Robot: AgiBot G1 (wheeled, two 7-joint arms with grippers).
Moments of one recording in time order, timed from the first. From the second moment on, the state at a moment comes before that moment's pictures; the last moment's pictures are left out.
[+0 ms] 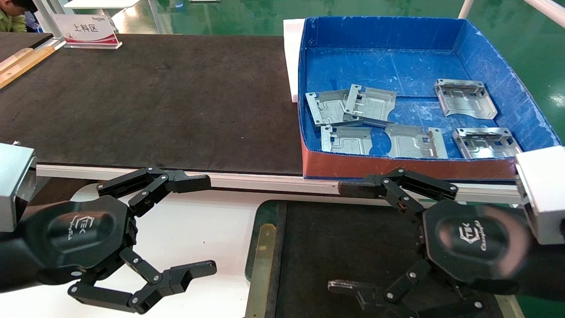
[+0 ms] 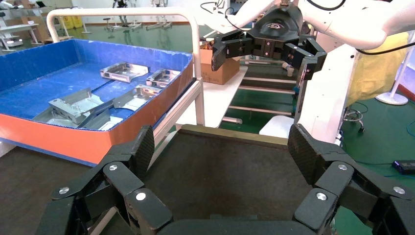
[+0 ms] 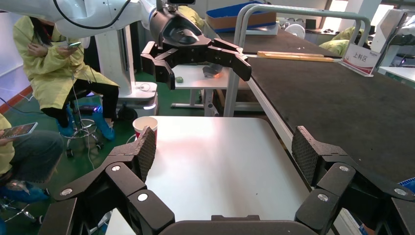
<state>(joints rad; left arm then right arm) -1.10 0.55 0.42 -1.24 0.62 1.42 -0.11 1.08 -0.61 -0.28 1.28 -0.73 -1.50 0.19</state>
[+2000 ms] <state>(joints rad) -1.10 0.55 0.42 -1.24 0.62 1.42 -0.11 1.11 -0.63 -0.29 1.23 -0.75 -1.51 0.16</state>
